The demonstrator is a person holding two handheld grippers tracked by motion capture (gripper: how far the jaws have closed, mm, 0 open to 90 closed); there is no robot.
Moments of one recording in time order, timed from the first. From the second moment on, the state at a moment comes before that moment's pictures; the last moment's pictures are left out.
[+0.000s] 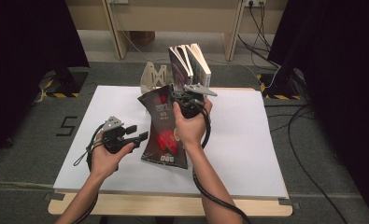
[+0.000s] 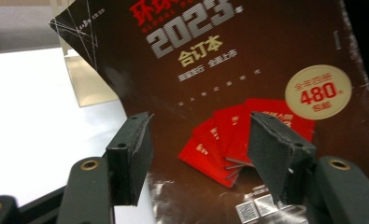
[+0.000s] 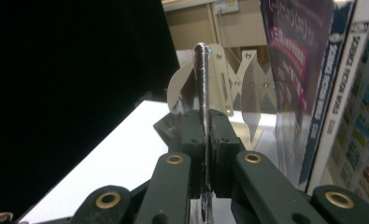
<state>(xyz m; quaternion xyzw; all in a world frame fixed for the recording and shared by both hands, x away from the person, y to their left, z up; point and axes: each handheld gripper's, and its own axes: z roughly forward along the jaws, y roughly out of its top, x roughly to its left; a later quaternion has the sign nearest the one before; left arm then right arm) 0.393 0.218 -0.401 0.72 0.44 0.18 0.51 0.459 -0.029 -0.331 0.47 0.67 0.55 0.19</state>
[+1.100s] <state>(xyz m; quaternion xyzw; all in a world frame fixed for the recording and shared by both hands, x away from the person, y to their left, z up) 0.425 0.171 -0.351 0.74 0.40 0.17 0.51 0.467 -0.010 -0.327 0.48 0.65 0.55 0.22</state>
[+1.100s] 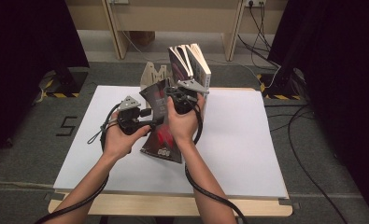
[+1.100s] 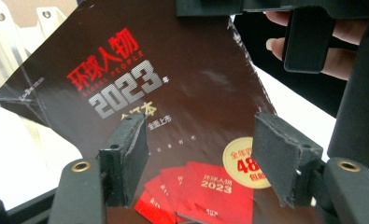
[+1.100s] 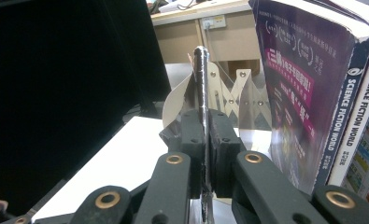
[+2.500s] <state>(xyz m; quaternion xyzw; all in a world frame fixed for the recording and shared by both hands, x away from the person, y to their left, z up) 0.439 0.113 -0.366 0.73 0.43 0.19 0.50 0.462 -0.010 -0.323 0.48 0.66 0.54 0.22</state>
